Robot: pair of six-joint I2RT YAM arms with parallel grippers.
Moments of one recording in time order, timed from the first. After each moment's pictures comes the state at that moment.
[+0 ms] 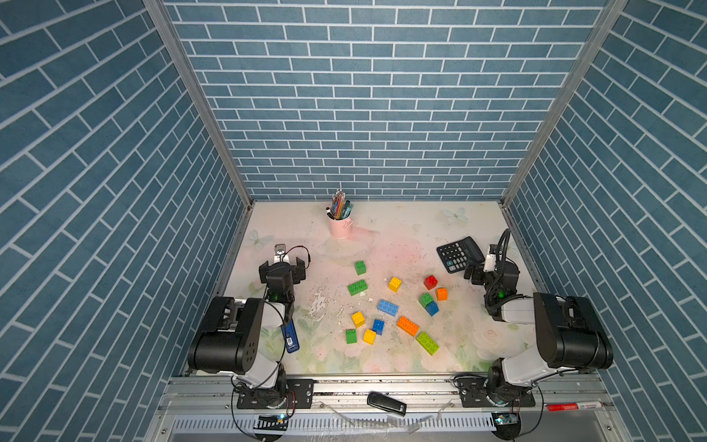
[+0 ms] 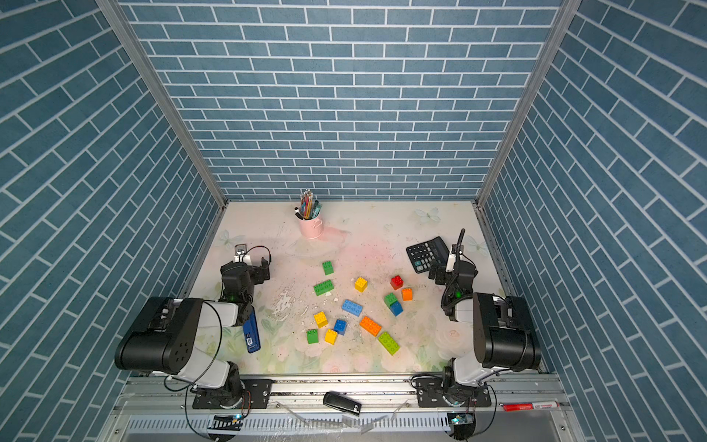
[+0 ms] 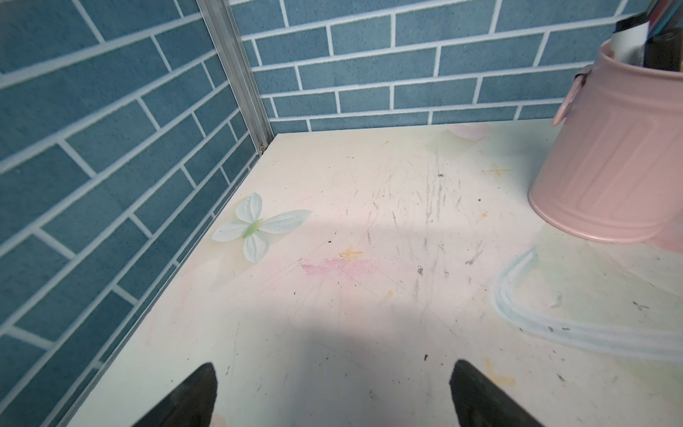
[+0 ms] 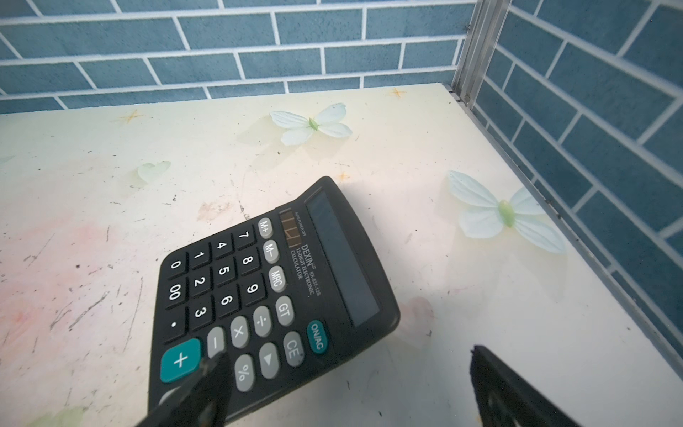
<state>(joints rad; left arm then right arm) -0.06 1.53 0.35 0.82 -0.33 0.03 -0.05 1.54 0.38 0.75 -0.02 0.00</state>
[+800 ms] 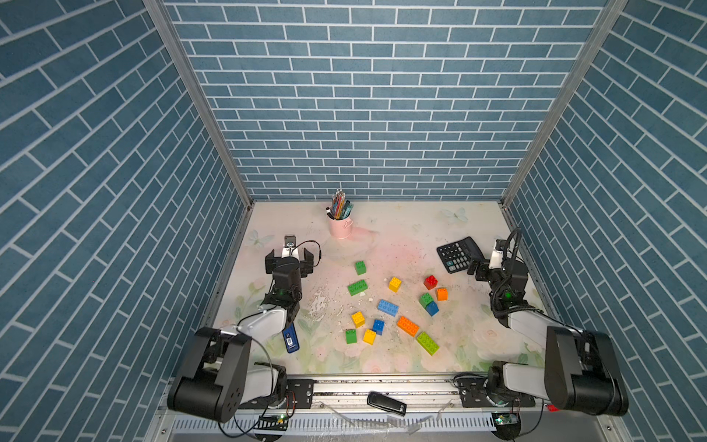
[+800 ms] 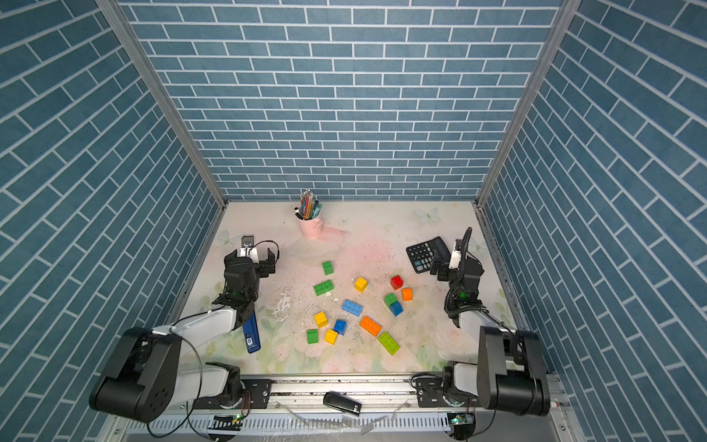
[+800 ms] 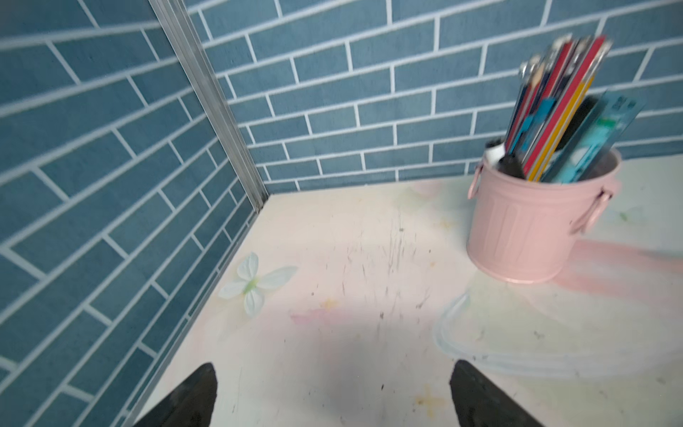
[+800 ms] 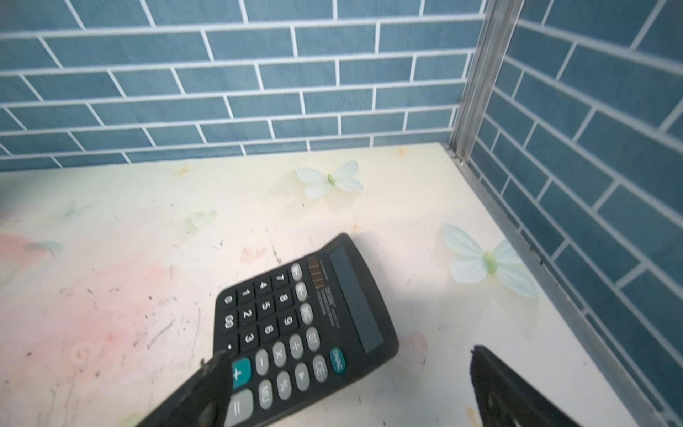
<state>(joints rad) -0.23 1.25 0.47 0.51 -0.47 0.08 -0.04 1.24 0.41 0.54 -0.06 0.01</state>
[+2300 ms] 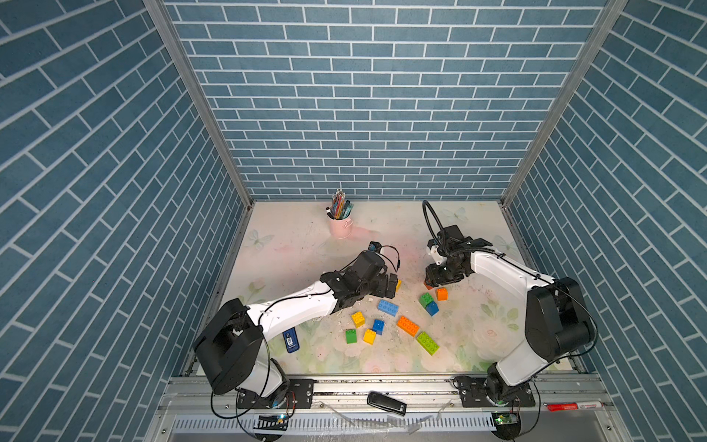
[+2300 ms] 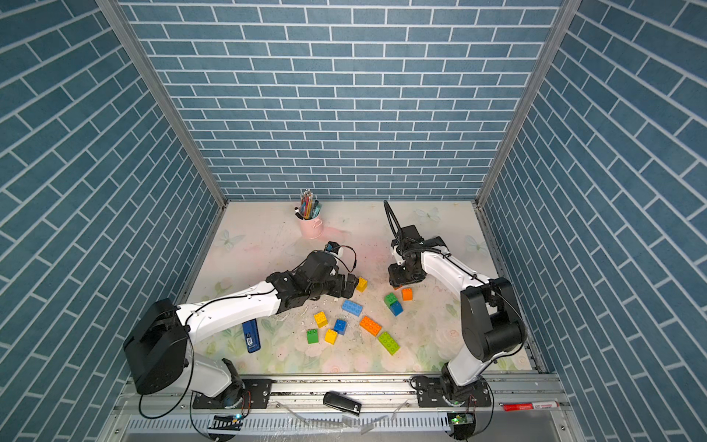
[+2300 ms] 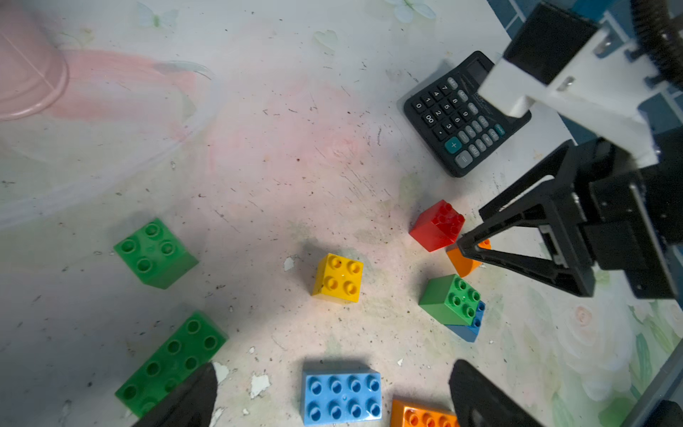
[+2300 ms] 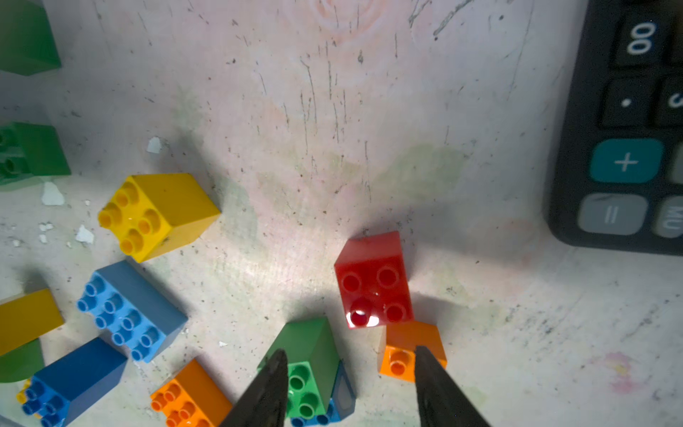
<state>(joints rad) -0.87 1.50 0.96 -0.21 -0.10 -0.51 0.40 1.64 1.14 -0.81 -0.14 0.06</state>
